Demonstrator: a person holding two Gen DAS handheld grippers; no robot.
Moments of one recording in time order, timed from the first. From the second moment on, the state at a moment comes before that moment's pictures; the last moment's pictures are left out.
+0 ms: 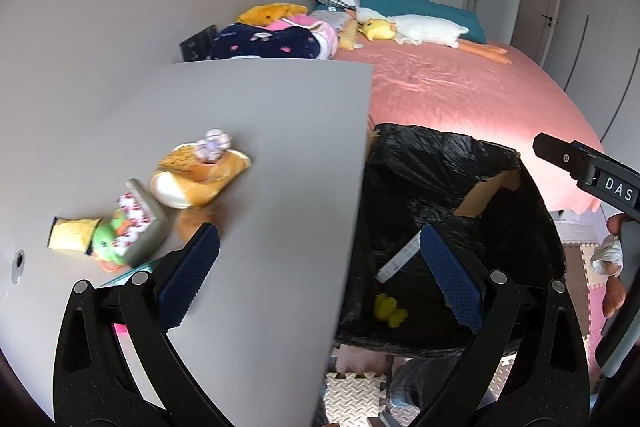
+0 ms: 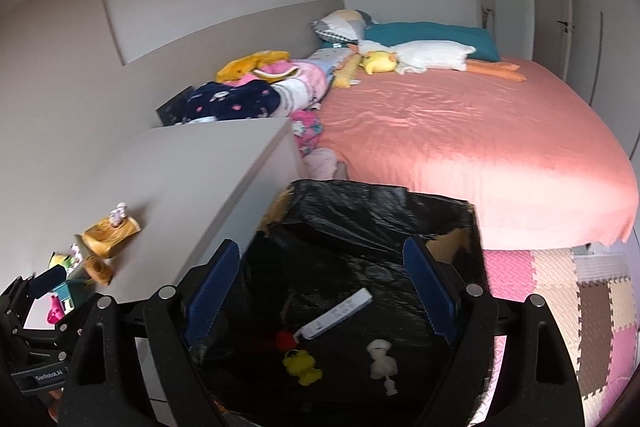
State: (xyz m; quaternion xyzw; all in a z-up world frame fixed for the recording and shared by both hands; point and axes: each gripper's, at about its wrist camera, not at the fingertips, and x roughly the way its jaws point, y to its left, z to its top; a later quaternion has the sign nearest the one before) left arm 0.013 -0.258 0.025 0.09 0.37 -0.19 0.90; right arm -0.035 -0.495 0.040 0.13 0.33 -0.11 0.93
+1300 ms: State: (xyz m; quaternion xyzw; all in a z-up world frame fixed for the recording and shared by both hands) left arm 0.018 -0.080 -0.003 0.05 0.40 -0.09 0.91; right arm 0.026 -0.335 0.017 0.09 0.36 0.05 0.93
